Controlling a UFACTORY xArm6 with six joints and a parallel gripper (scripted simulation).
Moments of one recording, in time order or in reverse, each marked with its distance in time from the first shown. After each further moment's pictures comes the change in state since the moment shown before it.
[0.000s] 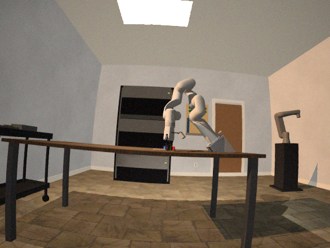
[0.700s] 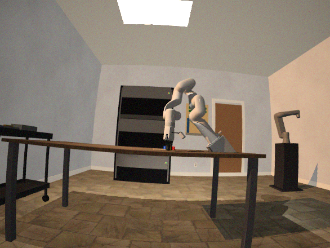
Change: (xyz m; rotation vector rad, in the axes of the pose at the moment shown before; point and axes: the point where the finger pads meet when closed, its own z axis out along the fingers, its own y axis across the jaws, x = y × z) arm 0.000 0.000 0.000 0.000 0.000 0.000
